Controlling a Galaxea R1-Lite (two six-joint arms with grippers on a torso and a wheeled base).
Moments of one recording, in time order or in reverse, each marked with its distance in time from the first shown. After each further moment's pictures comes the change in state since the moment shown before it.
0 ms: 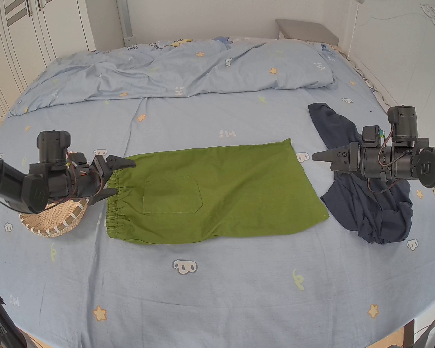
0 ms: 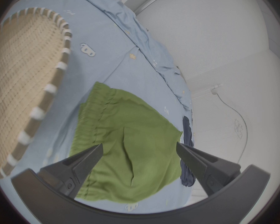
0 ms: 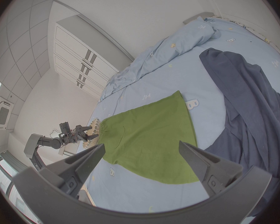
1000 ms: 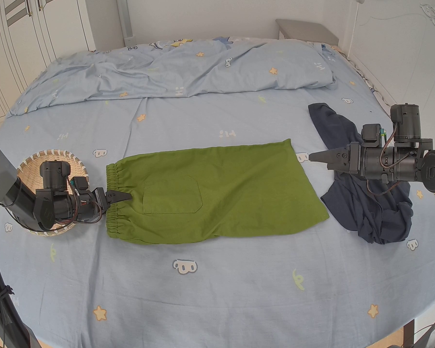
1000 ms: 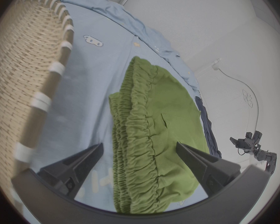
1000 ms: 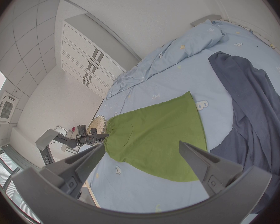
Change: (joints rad) left arm 0.102 0.160 0.093 -0.138 -0.091 0.351; right arm 0.047 -0.059 0.050 -0.027 0.003 -0.003
